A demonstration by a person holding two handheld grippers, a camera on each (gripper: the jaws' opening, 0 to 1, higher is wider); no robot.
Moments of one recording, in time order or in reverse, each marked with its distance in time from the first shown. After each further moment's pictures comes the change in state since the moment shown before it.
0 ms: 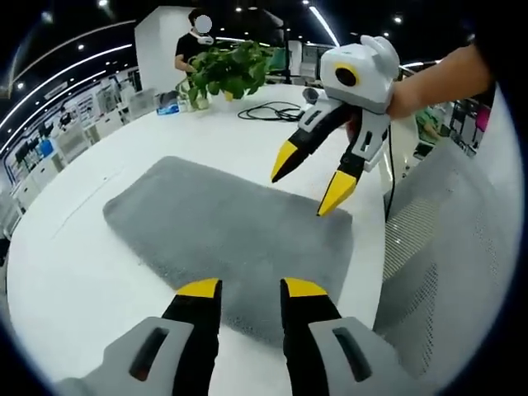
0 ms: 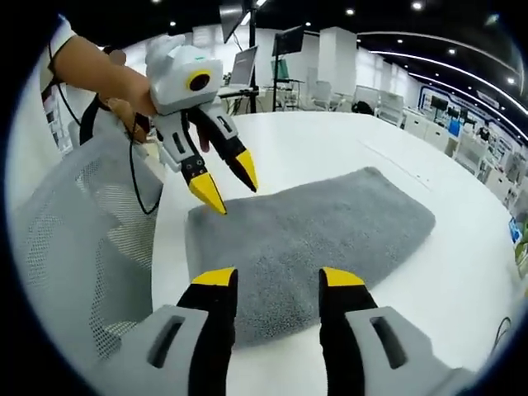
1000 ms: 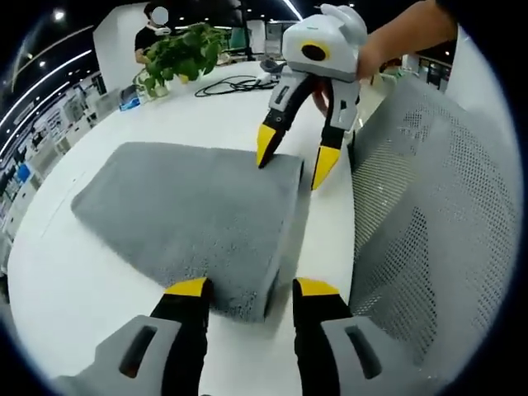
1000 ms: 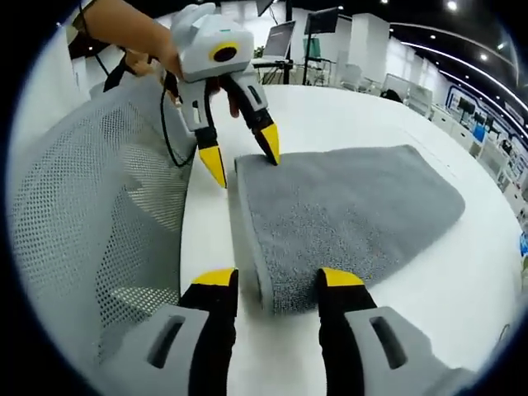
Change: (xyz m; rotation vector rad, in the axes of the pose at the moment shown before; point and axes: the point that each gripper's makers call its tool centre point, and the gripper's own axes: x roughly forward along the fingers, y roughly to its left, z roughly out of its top) left arm 0.008 -0.041 -0.050 0.162 0.123 -0.077; right arm 0.004 0.046 -0.048 -0.110 0.146 0.081
